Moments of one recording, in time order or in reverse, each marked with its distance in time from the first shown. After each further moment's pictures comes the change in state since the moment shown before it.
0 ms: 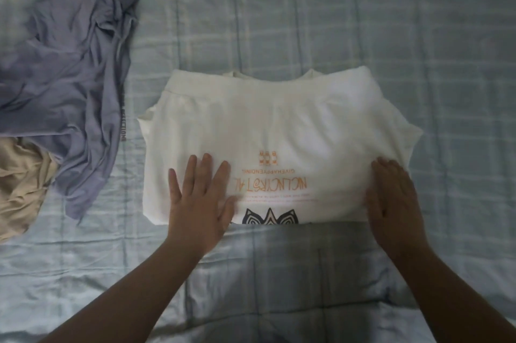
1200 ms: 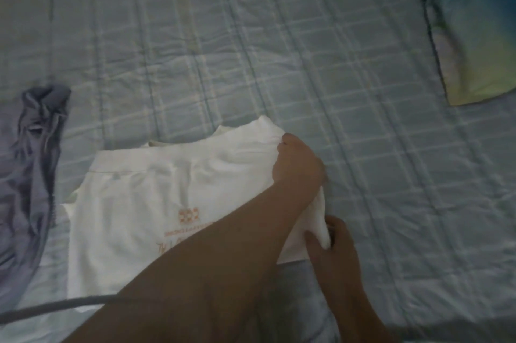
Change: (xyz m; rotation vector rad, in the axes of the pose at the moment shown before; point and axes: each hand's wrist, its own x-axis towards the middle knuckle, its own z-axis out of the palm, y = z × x) left_hand 0.207 0.339 -0.028 -0.496 -0.189 -0.244; right_hand -0.012 0.011 -0.035 0.664 -0.025 0.763
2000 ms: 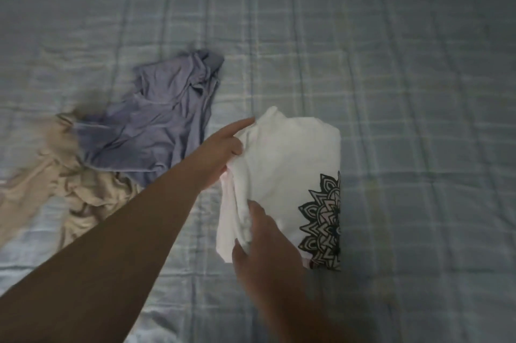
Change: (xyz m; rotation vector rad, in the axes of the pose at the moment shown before) left_hand -0.001 -0.375 -0.305 -1.006 -0.183 -0.120; right_hand -0.195 -0.121 0.294 -0.570 -0.347 -0.608
